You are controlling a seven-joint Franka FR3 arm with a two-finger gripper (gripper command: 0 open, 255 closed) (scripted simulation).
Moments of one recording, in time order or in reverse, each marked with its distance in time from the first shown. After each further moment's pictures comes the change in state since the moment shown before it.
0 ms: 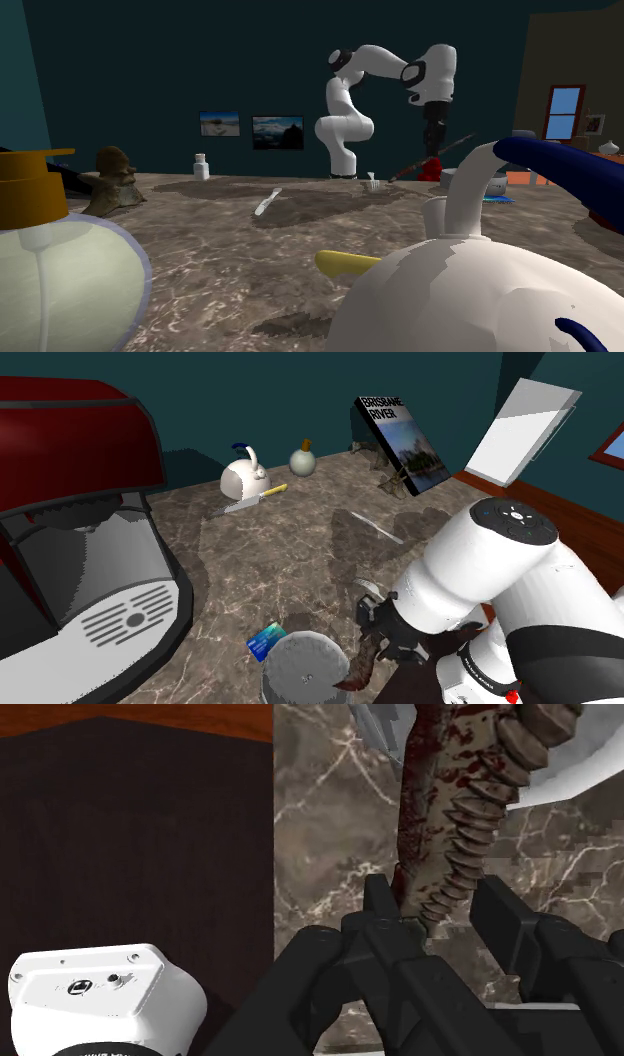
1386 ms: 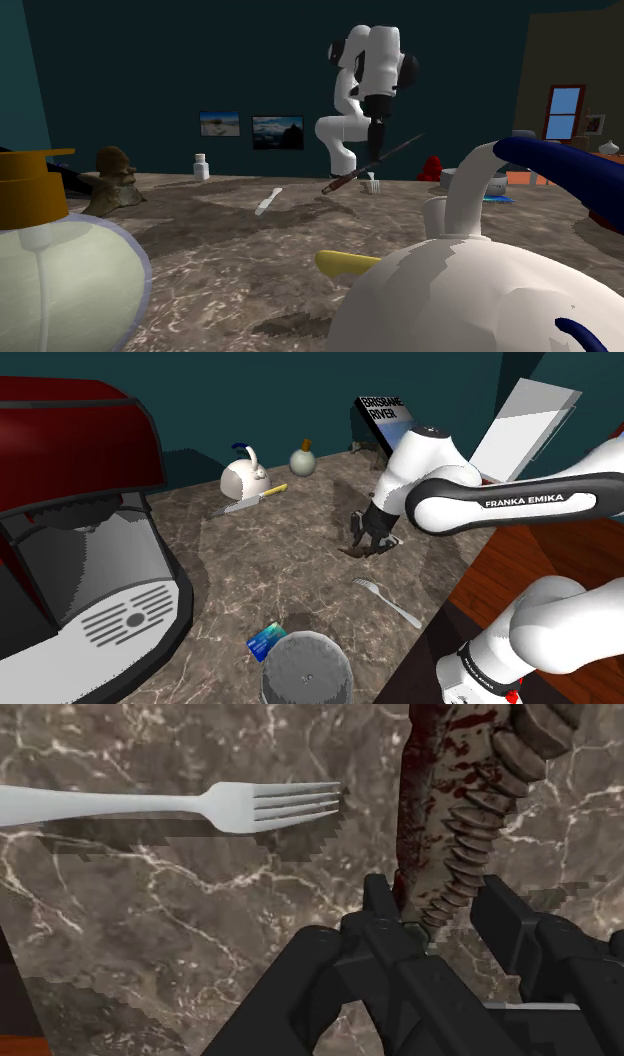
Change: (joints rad) arm -0.334 0.223 -0.390 0.030 -0.277 0.170 -0.500
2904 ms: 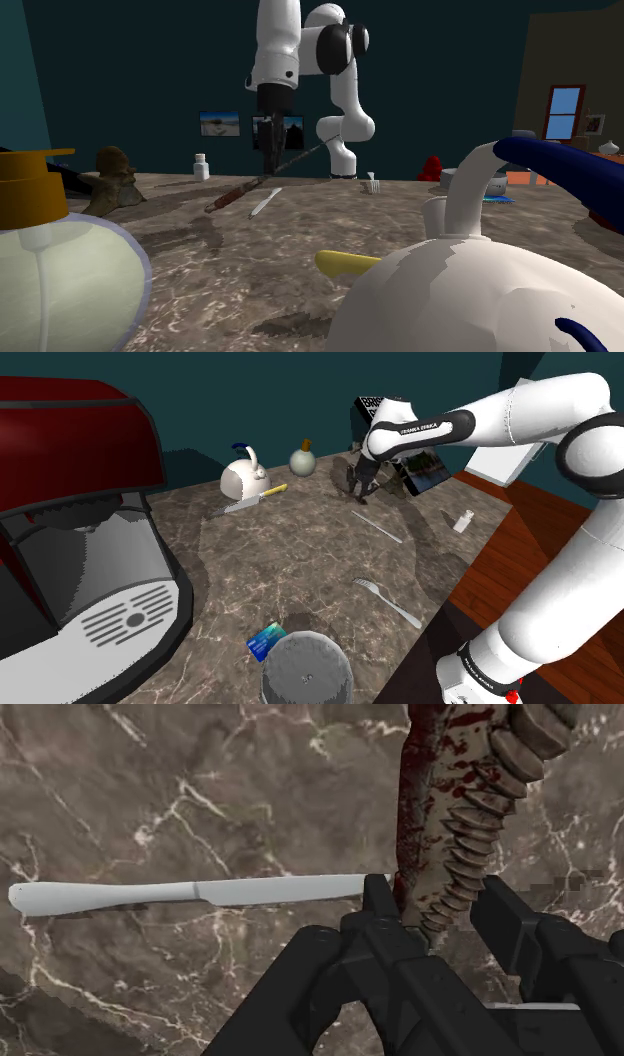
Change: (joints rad) arm -0.233 0.637 -0.232 0.646 -0.136 -0.006 -0.358
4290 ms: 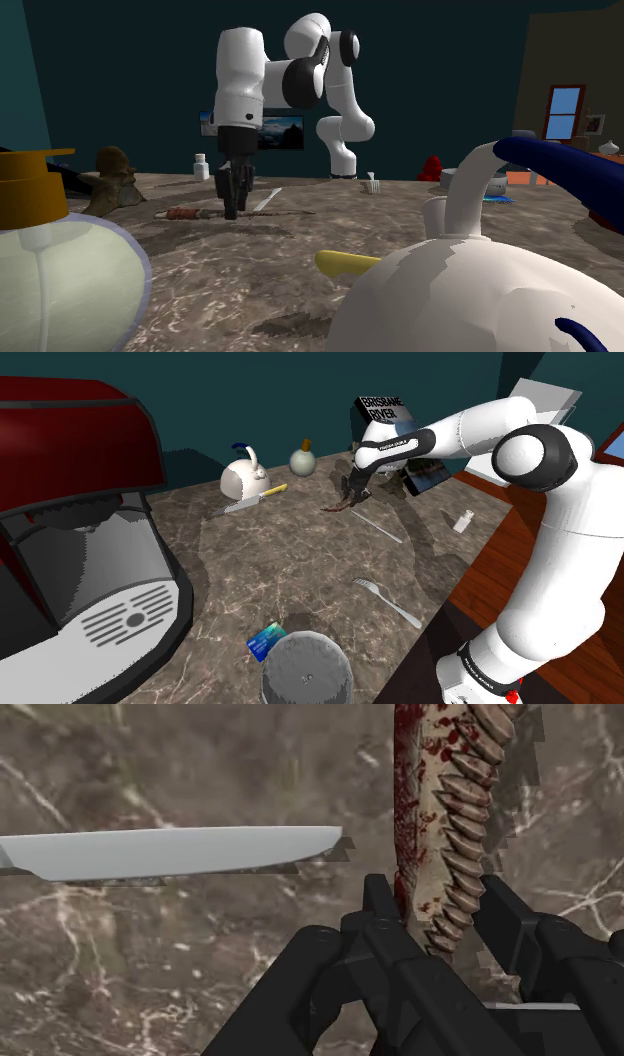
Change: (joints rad) arm -0.044 0.281 -0.030 0.187 -0.001 0.095 -0.073
